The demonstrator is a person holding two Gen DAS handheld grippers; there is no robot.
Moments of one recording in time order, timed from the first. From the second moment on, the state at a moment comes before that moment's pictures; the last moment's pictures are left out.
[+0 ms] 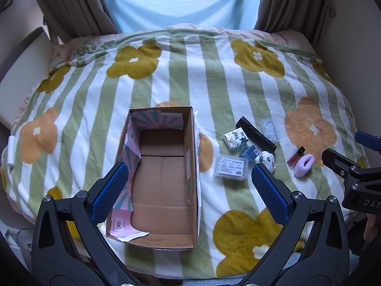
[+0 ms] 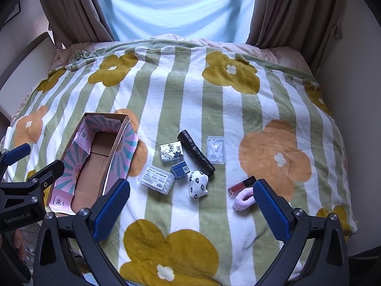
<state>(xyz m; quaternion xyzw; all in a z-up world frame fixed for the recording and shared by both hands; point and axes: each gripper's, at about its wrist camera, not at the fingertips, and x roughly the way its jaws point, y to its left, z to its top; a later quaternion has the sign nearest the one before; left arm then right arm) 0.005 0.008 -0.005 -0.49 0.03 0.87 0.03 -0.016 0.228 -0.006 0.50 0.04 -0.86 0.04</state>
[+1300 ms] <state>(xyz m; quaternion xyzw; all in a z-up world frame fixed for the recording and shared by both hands) 0.005 0.011 -0.015 -0.49 0.01 0.87 0.04 -0.016 0.229 -0.002 0.50 0.03 -0.87 0.04</state>
